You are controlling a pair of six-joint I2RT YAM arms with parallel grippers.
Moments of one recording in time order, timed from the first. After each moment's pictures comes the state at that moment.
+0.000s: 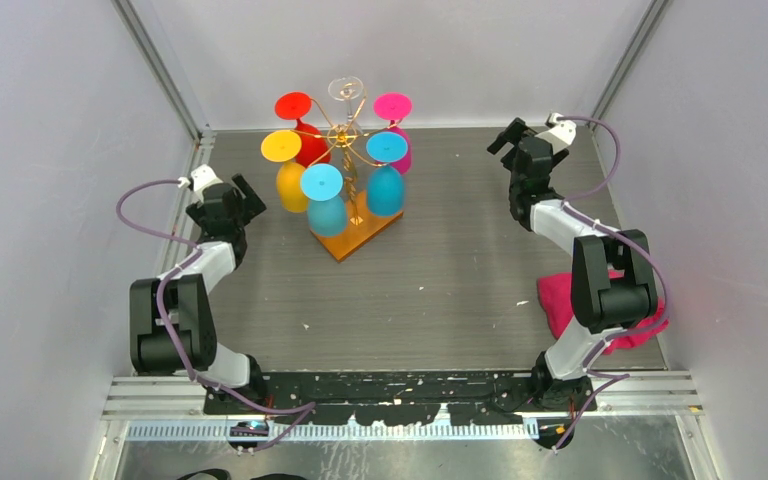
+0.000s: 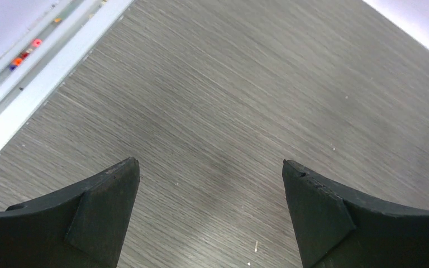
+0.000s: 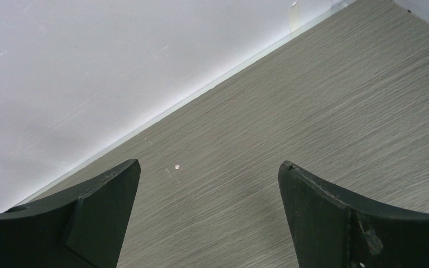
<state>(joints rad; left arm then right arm) 0.09 1.46 0.74 0.29 -0.29 -0.40 0.13 1.70 1.05 0.48 0.40 0.50</state>
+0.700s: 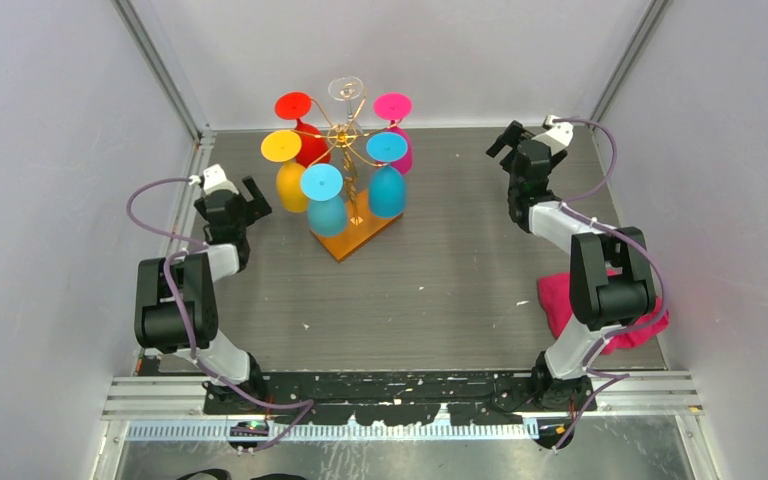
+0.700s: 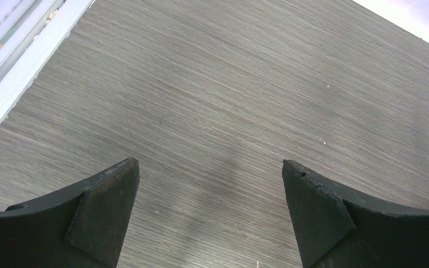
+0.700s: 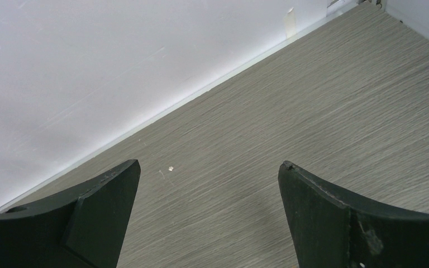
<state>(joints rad) 0.12 1.60 0.68 0.58 -0.14 -0.29 0.13 1.70 1.03 0.53 0.40 0.46</state>
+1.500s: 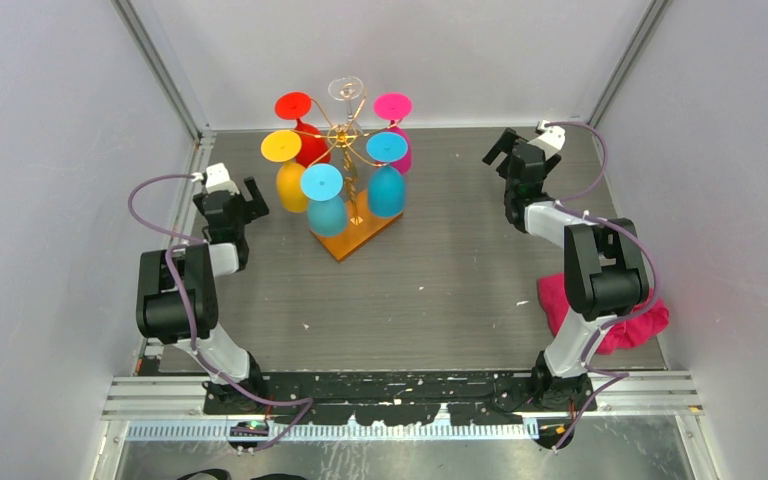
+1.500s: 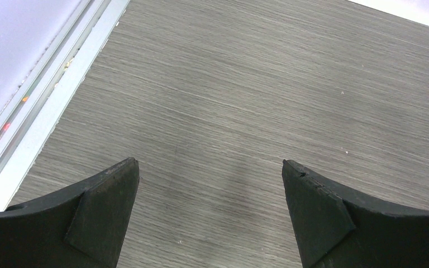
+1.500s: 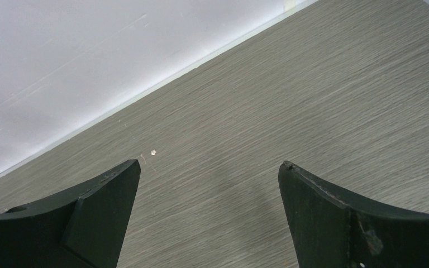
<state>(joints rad) 0.14 1.66 0.68 0.71 -0.10 -0.15 0.13 1.78 1.03 0.54 0.39 0.44</state>
